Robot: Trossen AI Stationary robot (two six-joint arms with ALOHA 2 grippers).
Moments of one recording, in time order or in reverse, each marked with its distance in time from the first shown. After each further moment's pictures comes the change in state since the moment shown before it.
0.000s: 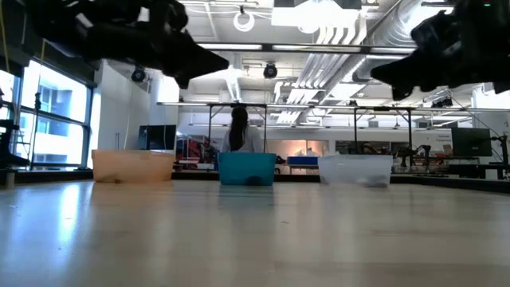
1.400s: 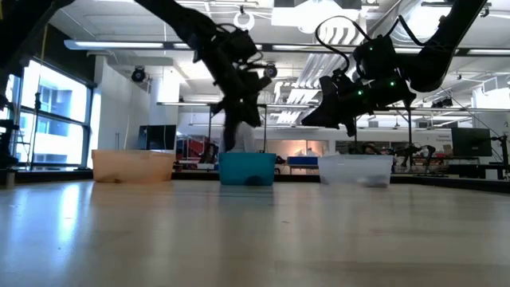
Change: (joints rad) left arm 0.454 0.658 1.132 -1.210 -0.028 -0.210; right arm -0.256 0.950 0.405 0.345 0.222 0.303
